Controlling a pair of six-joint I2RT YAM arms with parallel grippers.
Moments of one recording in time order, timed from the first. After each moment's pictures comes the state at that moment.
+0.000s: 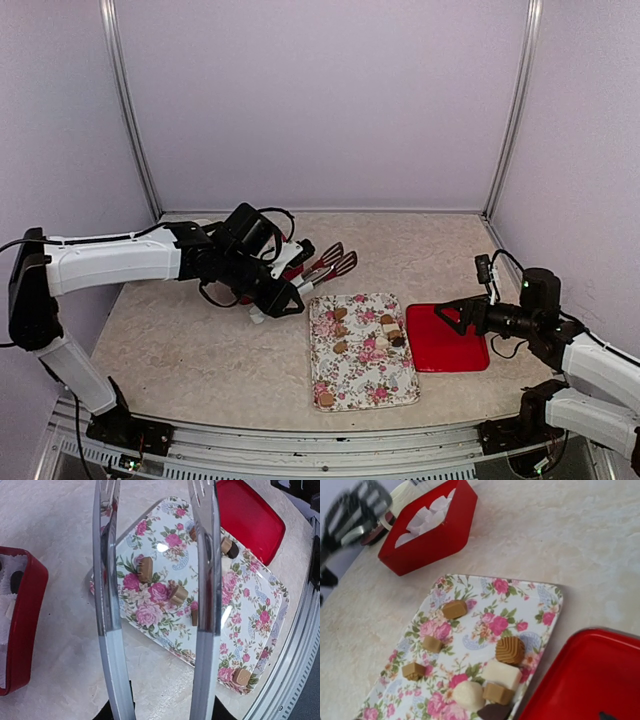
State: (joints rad) left arm -0.83 1.60 1.22 -0.53 0.20 -0.06; right arm 0.24 0.77 0.26 0.10 -0.60 0.33
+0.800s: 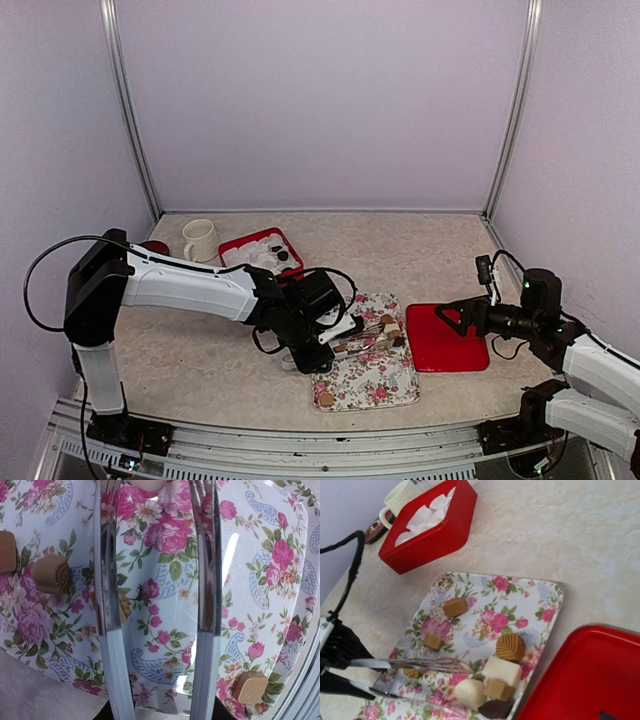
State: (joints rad) left arm -1.10 1.93 1.31 -0.56 0.09 0.08; right arm 0.24 0.74 0.26 0.07 -0.60 0.33
